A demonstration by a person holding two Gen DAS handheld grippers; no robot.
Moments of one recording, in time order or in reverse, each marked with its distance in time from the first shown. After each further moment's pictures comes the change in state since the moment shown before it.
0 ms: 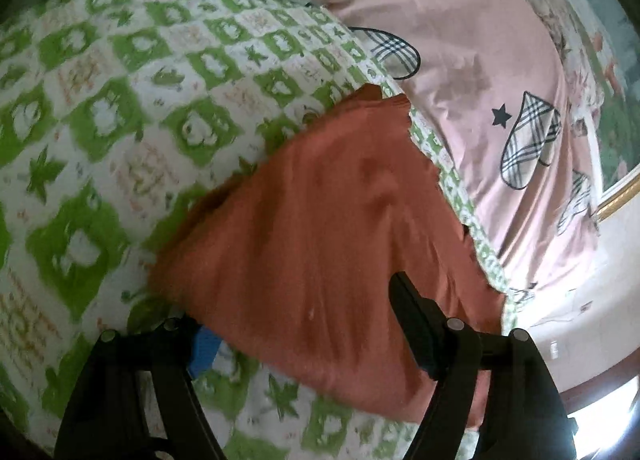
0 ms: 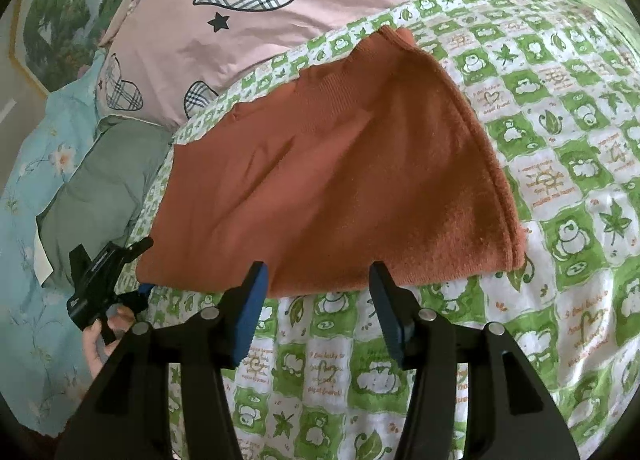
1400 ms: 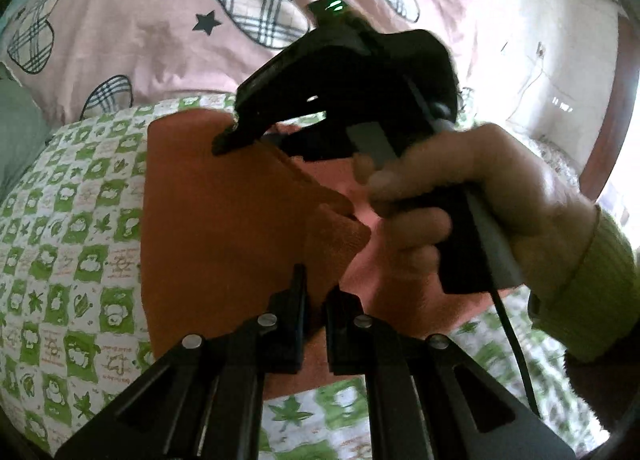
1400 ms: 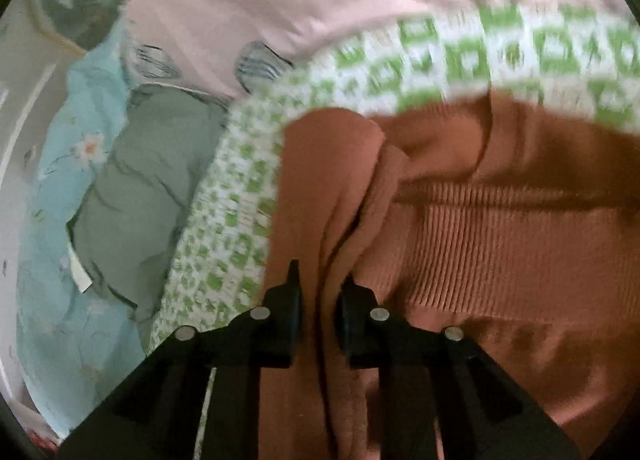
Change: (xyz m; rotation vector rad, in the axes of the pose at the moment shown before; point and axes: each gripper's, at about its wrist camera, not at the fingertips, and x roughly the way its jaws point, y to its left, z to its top) left arm 0.023 -0.210 -0.135 0.888 0.072 -0.065; right arm 0.150 0.092 0.169 -0.145 0.222 0.308
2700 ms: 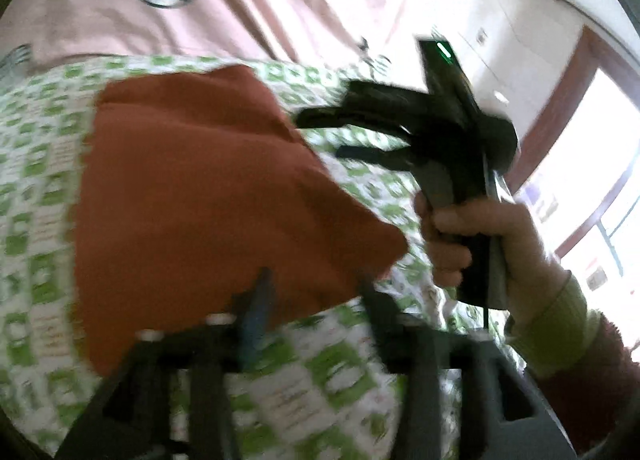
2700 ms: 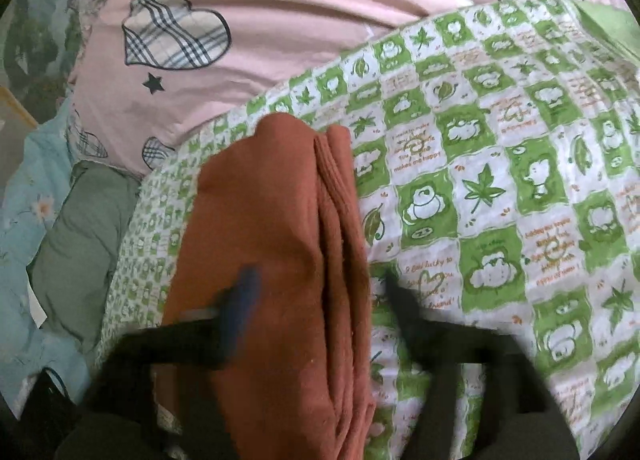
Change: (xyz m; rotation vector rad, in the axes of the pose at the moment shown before) left arm 0.016 -0.064 -0.003 -0.050 0.128 -0.287; right arm -0.164 -0.117 -0.082 0.146 -0.240 -0.324
